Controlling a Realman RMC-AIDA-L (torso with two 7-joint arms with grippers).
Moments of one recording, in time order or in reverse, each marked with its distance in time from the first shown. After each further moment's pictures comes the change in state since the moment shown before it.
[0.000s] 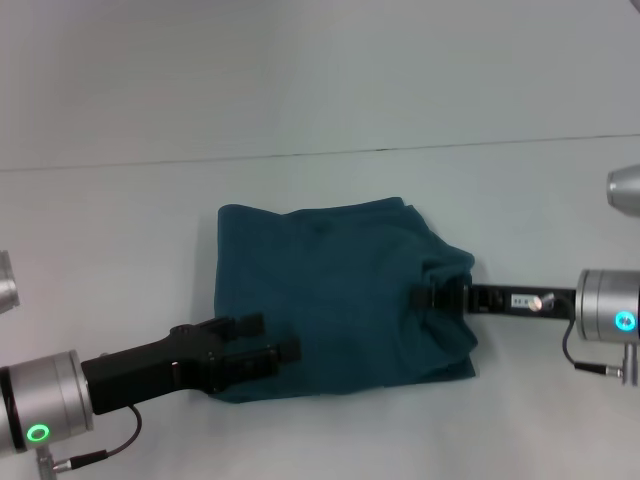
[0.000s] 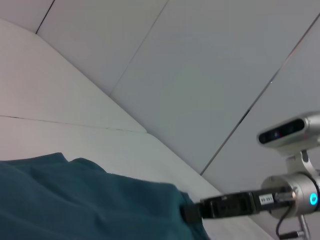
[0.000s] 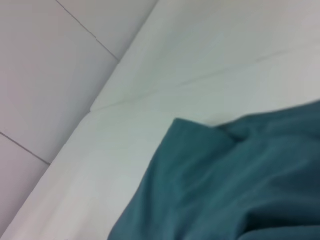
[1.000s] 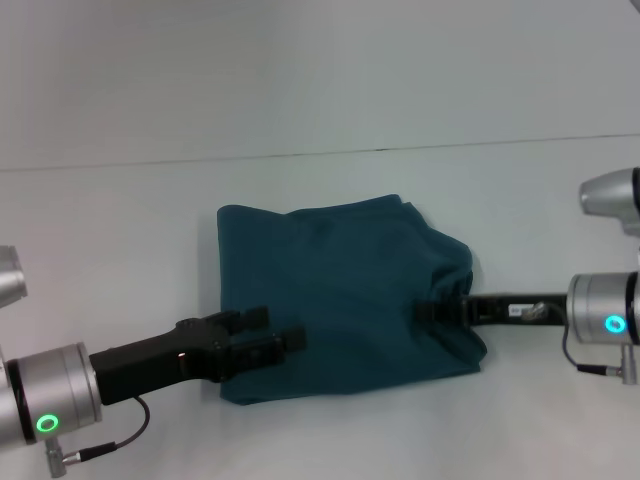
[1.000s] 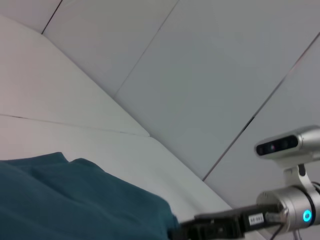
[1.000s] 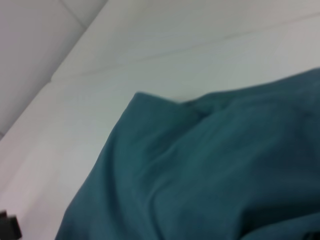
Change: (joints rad) left arm -0.020 -0.005 -0.014 -0.018 -0.002 -0.018 -0.023; right arm 0.019 -0.005 -0.050 0.009 -0.073 0.101 0.000
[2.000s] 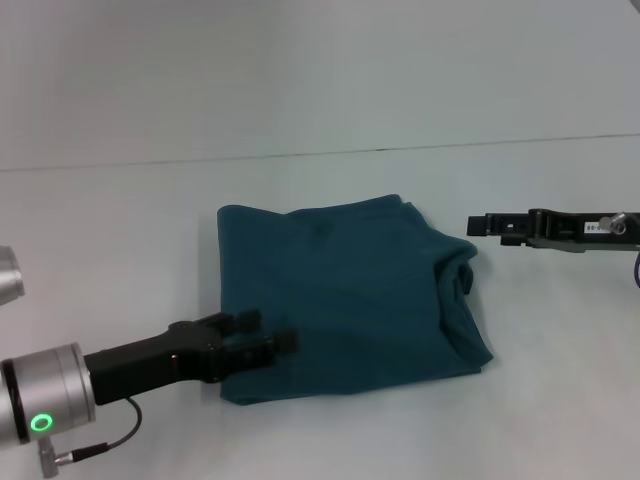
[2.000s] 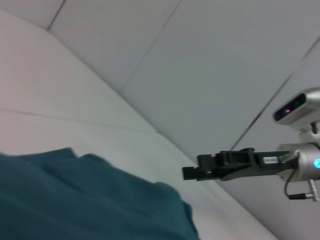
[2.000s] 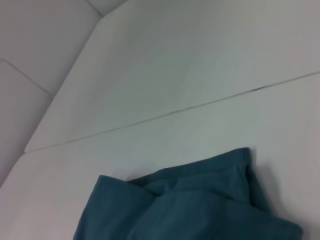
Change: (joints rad) left arm 0.001 0.010 0.000 0.003 0.018 -0.017 -0.019; right arm 0.000 -0.108 0.018 -0.111 0.033 -0.060 0.263
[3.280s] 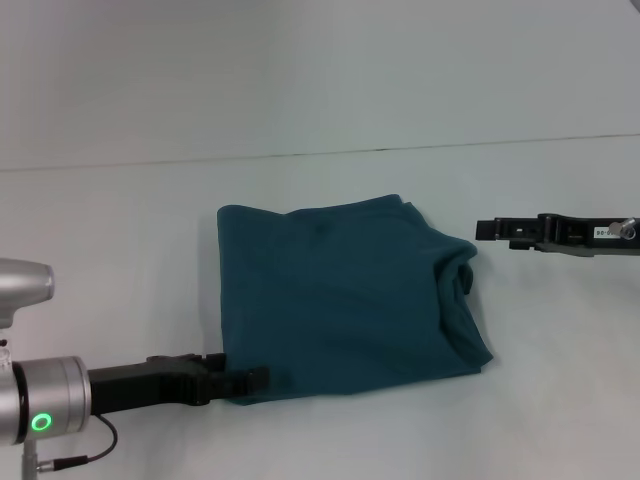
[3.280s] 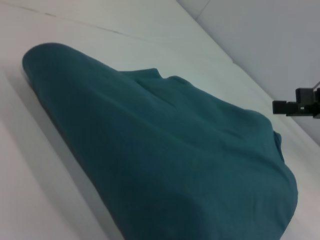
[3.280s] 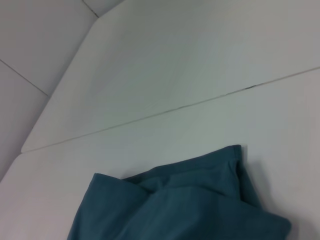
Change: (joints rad) left arm -0.021 0.001 0.017 0.072 0.247 -0.147 -0.207; right arm -0.017 -0.006 0.001 -0.003 0.005 -0.007 -0.009
